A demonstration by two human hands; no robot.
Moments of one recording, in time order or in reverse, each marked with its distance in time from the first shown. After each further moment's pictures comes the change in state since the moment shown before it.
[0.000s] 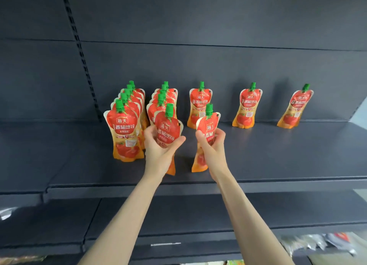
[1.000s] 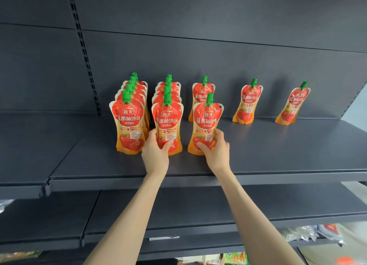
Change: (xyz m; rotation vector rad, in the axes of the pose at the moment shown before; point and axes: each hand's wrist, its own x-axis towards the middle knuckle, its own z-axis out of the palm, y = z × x) left_hand 0.004 -0.040 -0.016 0.456 0.152 0.028; right_hand 0.011 0.045 -0.003 -0.581 0.172 -0.058
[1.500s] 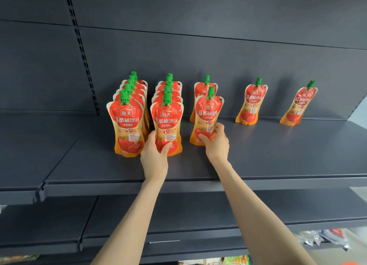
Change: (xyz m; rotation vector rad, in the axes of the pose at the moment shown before) left_hand 0.004 -0.006 0.004 -0.004 -0.004 0.004; right_hand 0.046 0.003 0.021 -0.078 0.061 0.053
